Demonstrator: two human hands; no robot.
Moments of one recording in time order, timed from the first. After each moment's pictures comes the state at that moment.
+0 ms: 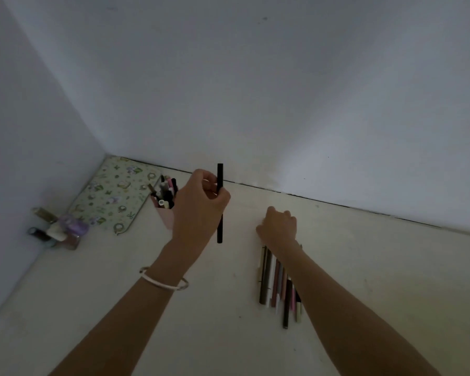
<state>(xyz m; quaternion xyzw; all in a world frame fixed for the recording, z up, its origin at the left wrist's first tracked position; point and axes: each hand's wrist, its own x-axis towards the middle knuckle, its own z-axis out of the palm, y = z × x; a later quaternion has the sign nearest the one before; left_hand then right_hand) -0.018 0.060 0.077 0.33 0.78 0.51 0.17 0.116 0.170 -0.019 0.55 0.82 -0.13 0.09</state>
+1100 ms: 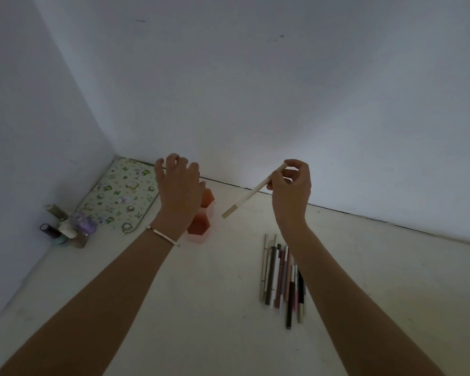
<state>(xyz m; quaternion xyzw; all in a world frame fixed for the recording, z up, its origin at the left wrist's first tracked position) -0.091 0.072 0.059 0.47 0.87 0.10 -0.09 0.081 0.157 0.083 0.49 0.52 -0.50 -0.50</state>
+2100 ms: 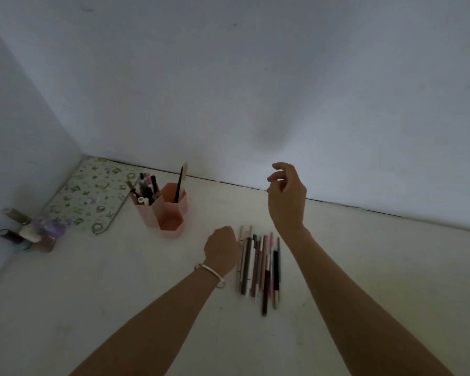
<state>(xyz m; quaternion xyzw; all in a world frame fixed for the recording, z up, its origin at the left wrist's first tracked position) 0.064 0.079 -0.026 0.43 0.85 0.12 0.28 0.146 0.176 0.058 0.52 0.68 -0.32 -0.41</state>
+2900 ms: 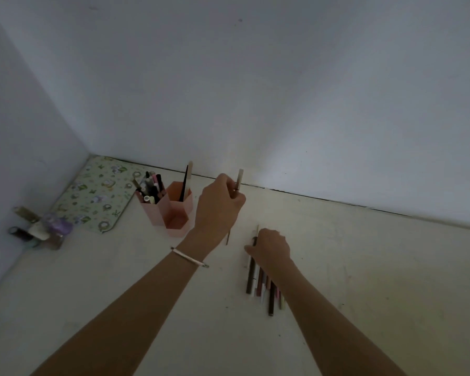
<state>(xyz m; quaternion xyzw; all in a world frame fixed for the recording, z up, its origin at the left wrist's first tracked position) 0.023 0.094 0.055 0.41 0.79 0.40 0.20 0.159 0.128 -0.027 0.57 0.79 -0.21 0.08</state>
